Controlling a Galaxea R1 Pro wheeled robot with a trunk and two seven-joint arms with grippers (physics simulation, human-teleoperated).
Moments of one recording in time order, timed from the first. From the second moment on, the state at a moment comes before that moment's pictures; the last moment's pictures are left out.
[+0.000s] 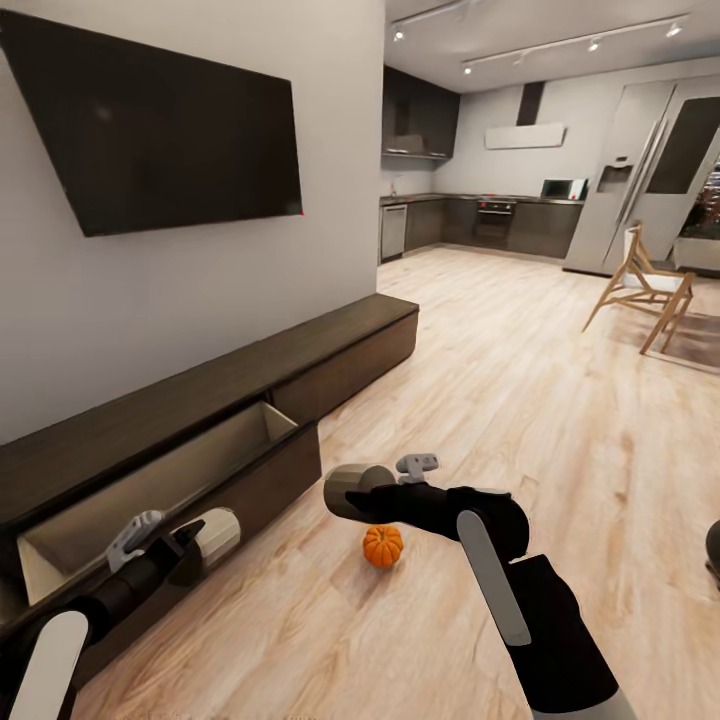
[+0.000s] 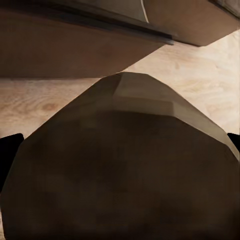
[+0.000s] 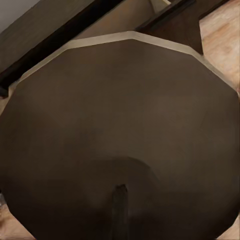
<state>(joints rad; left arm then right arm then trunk) -0.16 0.03 0.35 -1.60 0.87 0.73 0.17 -0.47 0.09 0.25 -1.61 -0.40 1.04 0.10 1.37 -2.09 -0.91</state>
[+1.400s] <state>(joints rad) -0.15 0.03 0.35 -1.59 0.86 0.72 0.16 -0.47 0.09 0.29 -1.61 -0.40 1.04 0.09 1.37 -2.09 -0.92</state>
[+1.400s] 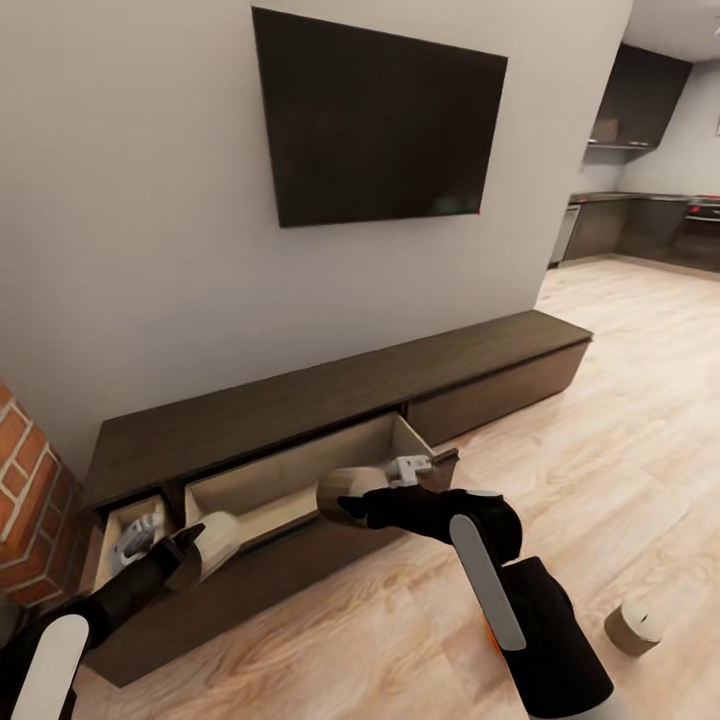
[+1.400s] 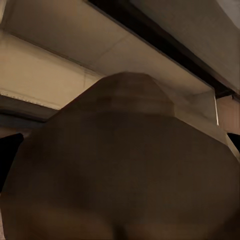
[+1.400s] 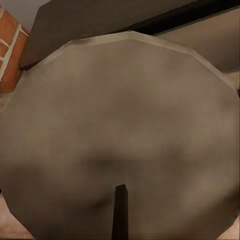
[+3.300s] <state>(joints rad) -0.16 0.02 0.25 -1.55 0.86 0.72 0.17 -0.46 0.00 0.27 -1.61 -0.41 1.03 0.10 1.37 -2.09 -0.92</state>
